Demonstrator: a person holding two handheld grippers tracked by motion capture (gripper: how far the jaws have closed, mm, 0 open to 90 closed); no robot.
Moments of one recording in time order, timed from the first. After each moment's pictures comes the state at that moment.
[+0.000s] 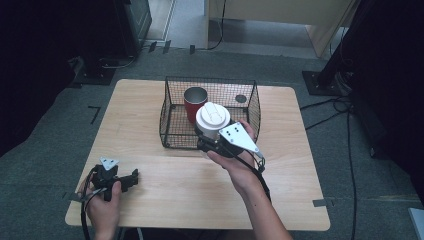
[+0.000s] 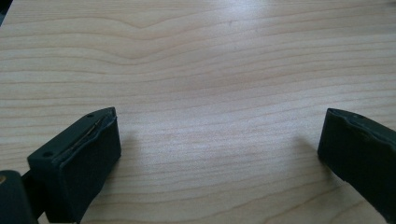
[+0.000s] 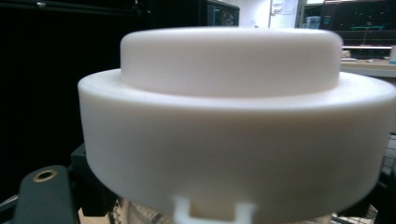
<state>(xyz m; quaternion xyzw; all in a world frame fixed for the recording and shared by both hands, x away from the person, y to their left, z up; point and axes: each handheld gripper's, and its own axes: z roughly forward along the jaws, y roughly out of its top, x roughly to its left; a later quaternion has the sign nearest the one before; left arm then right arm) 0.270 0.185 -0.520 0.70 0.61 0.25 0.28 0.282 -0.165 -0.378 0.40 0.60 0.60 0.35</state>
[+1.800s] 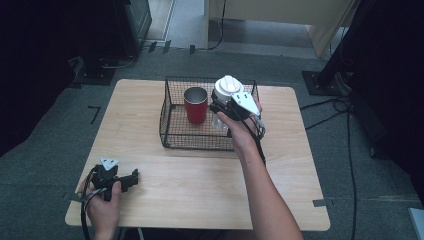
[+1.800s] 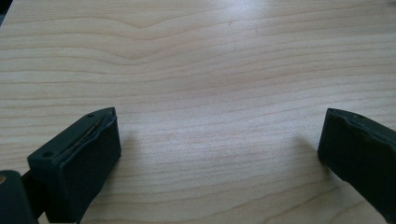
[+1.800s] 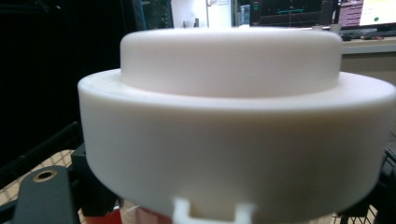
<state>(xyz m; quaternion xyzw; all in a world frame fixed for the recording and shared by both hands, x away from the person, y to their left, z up) 0.270 0.185 -0.520 0.70 0.61 0.25 0.28 0.393 -0.191 -0.394 0.50 0.54 0.55 0.39</state>
